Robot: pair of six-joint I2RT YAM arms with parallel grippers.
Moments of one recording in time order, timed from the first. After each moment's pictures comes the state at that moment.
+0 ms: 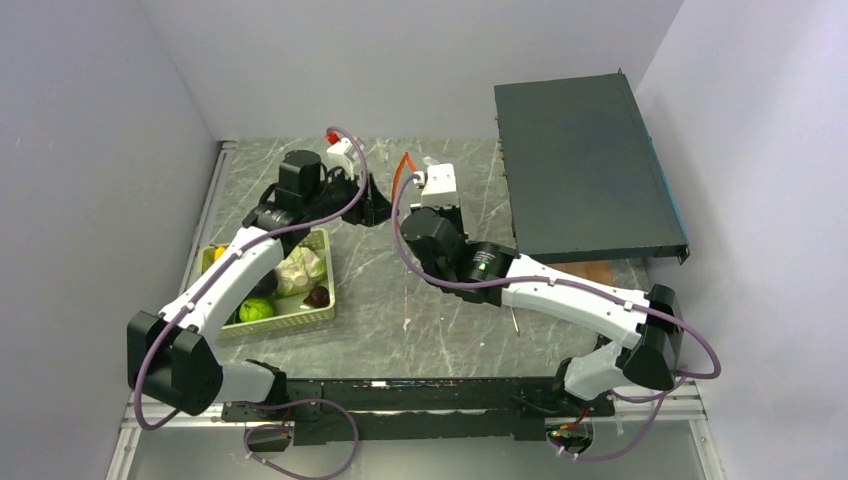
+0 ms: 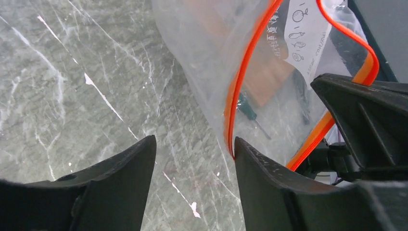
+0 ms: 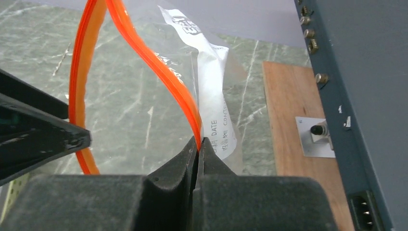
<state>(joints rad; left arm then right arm) -0.38 1.33 1.13 -0.21 0.56 -0.33 1.12 1.44 1.29 -0.27 1.09 0.25</state>
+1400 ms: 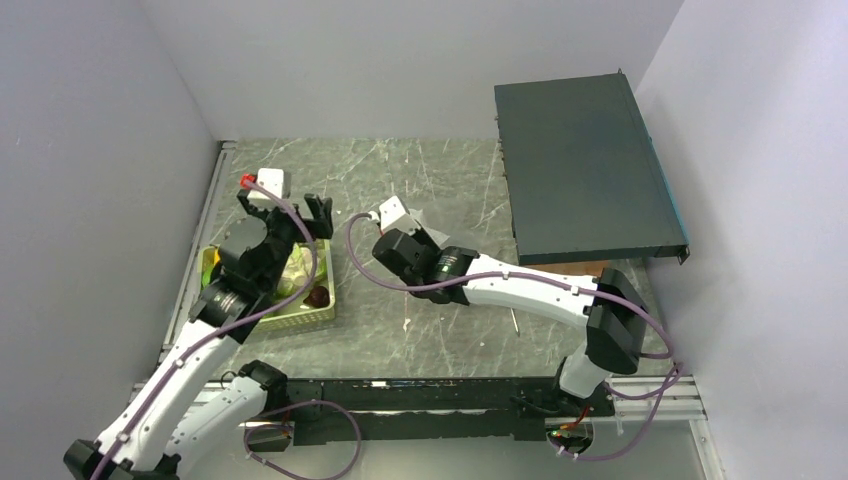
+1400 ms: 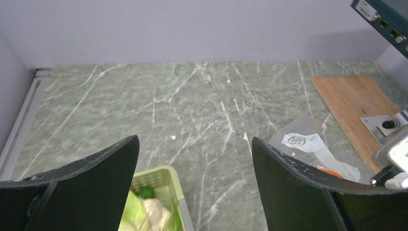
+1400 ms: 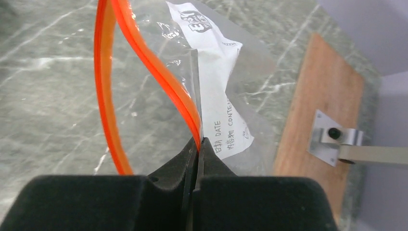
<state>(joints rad) -0.45 0.78 0.82 -0.06 -0.25 -0.12 1.12 1.62 1.29 -0.46 0.84 0.09</state>
